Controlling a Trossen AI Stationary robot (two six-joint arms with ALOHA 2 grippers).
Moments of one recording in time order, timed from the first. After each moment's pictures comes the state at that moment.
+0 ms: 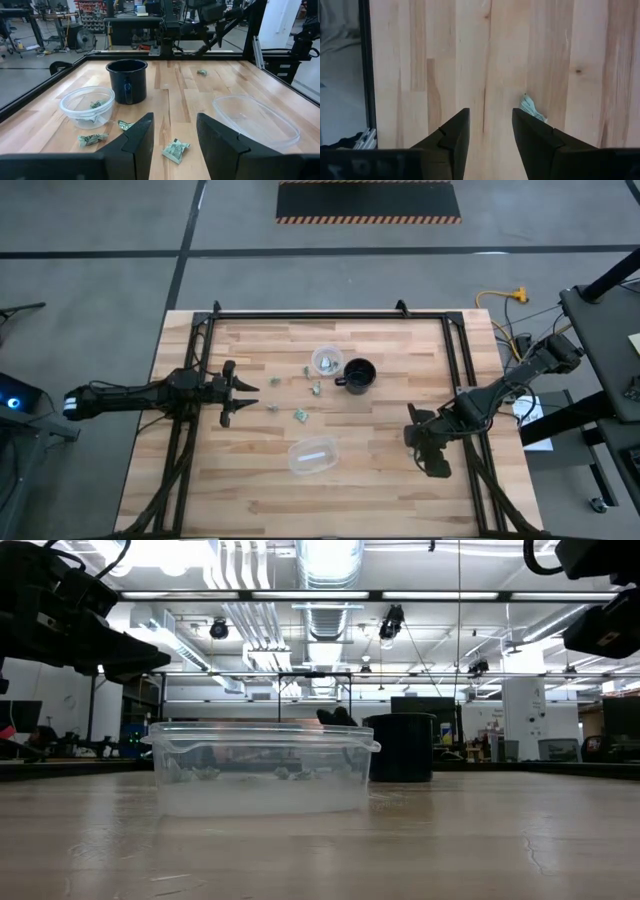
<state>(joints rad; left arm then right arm) 0.11 0.22 0.01 0.05 0.10 0.01 0.52 1.19 0.80 -0.79 -0.16 0.60</state>
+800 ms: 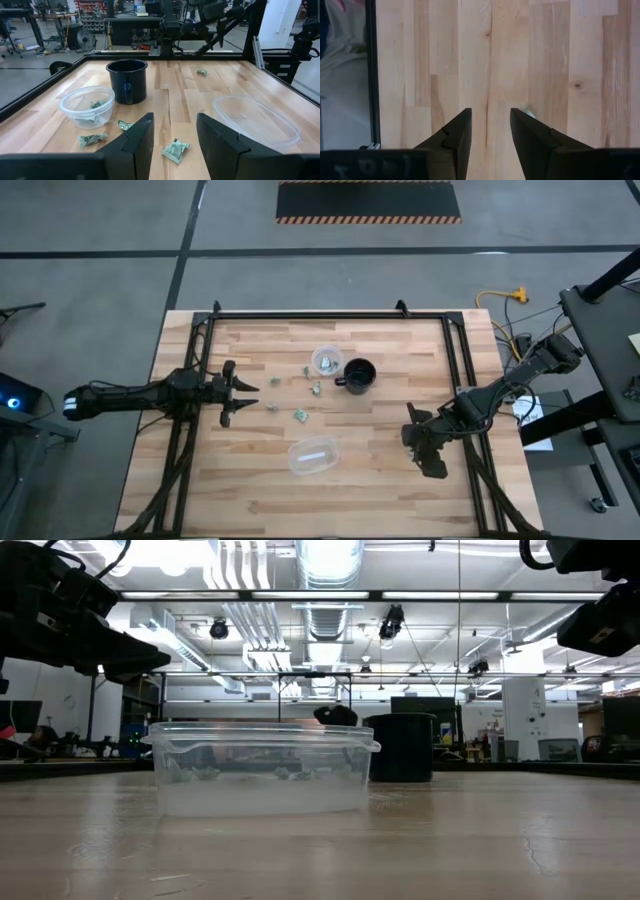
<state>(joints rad) 0.11 0.22 0.01 0.05 0.10 0.01 0.53 1.19 0.80 -0.74 -0.13 0.63</state>
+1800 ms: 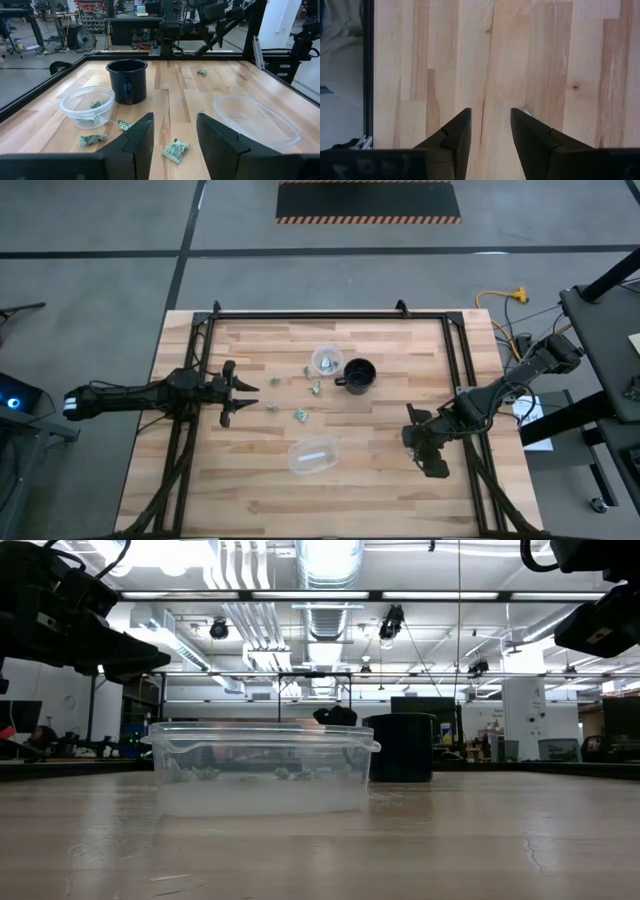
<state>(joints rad) 0.11 0.22 0.01 0.05 0.10 0.01 0.53 1.19 0.79 -0.75 -0.13 0.57</state>
